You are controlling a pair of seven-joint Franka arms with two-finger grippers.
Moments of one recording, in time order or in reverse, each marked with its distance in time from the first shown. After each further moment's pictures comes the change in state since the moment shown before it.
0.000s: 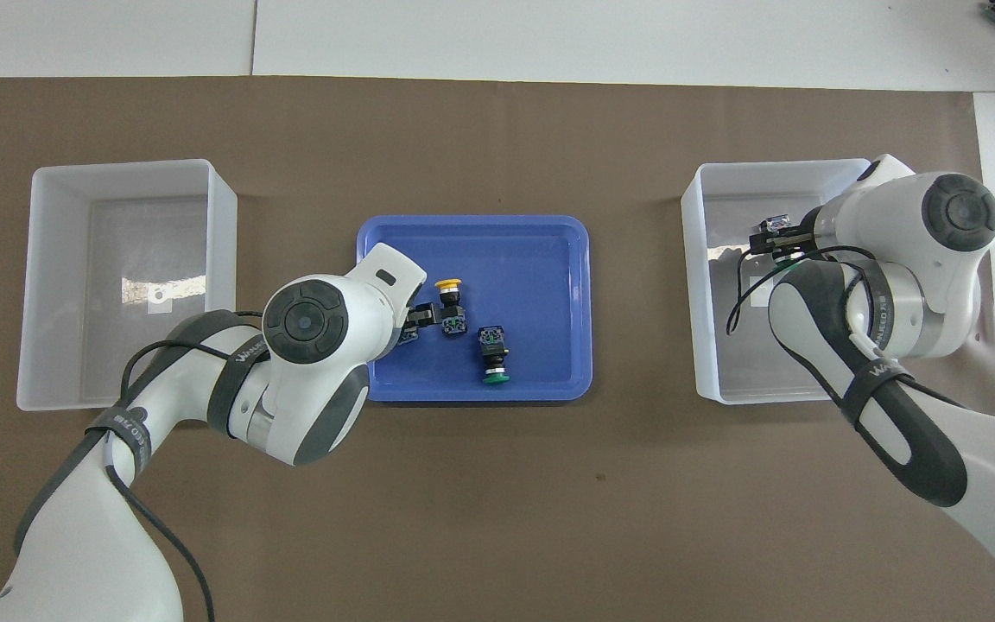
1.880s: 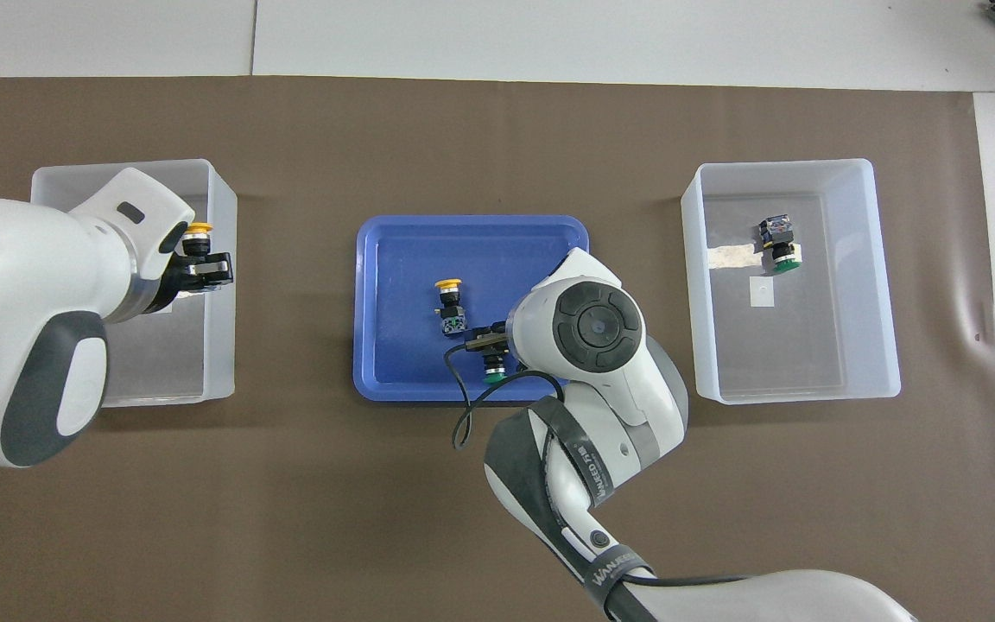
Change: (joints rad) left arm 0.330 -0.309 0.038 0.060 0.018 -0.331 0.416; right arm 0.582 -0.058 0.029 -0.017 0.106 -0.108 0.503
